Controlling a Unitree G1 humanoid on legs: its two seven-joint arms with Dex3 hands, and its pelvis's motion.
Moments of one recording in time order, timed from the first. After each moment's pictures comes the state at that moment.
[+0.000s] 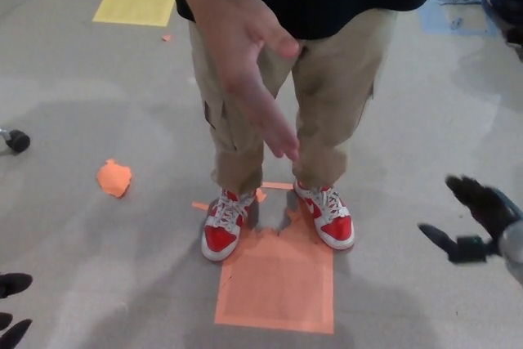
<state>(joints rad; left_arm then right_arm) -0.17 0.64 0.02 0.98 0.10 -0.29 -0.33 -0.62 -0.37 0.15 1.12 -0.35 0.01 0.10</state>
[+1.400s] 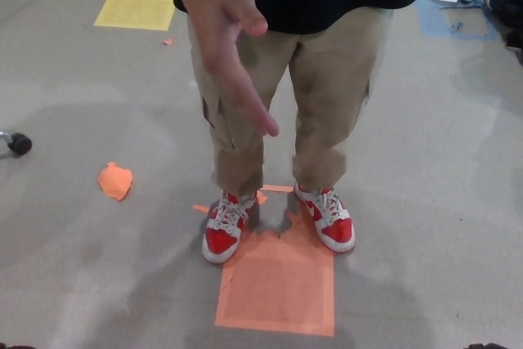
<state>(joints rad) -0.02 0.61 -0.01 0.97 0.11 -0.31 -0.31 -0.40 -0.33 0.28 1.29 -0.36 0.06 0.20</state>
